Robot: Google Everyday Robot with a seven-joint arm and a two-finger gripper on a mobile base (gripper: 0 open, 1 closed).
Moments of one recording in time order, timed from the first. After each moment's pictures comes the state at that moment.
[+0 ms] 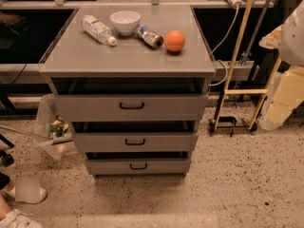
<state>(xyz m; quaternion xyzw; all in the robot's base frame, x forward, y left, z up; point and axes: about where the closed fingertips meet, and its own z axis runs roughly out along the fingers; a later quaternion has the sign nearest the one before) 0.438 -0.216 0.979 -0.60 0.78 -0.04 0.16</state>
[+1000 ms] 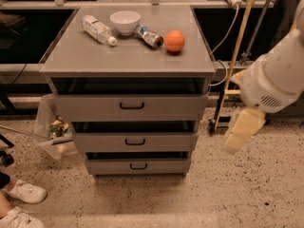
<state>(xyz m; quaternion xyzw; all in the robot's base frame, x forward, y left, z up) 0.455 -0.184 0.885 -0.59 0.78 0.01 0.19</state>
